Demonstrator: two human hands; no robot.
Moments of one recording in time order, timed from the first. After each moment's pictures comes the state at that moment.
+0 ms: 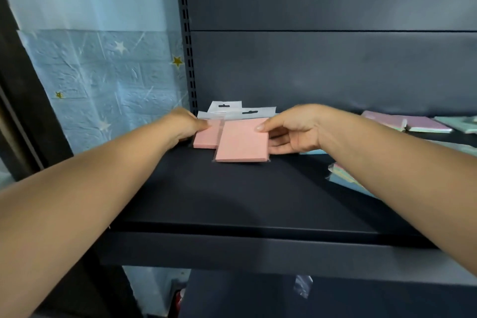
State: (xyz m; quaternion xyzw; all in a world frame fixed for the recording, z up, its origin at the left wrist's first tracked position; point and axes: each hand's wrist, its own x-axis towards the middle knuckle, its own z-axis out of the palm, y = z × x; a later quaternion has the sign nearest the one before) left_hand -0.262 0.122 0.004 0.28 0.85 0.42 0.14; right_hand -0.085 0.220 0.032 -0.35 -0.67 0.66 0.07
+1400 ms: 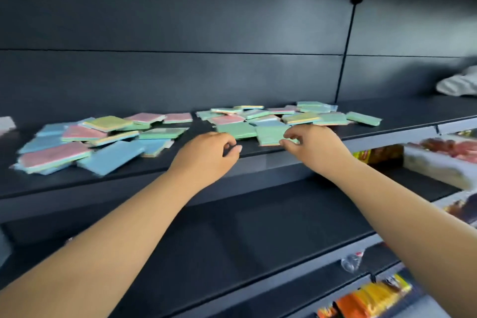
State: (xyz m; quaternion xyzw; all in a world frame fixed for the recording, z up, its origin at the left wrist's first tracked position) left_hand 0.242 0.245 -0.005 0.68 0.69 0.25 -0.08; right_hand 0.425 0.322 0.005 -0.50 -0.83 0.00 0.25
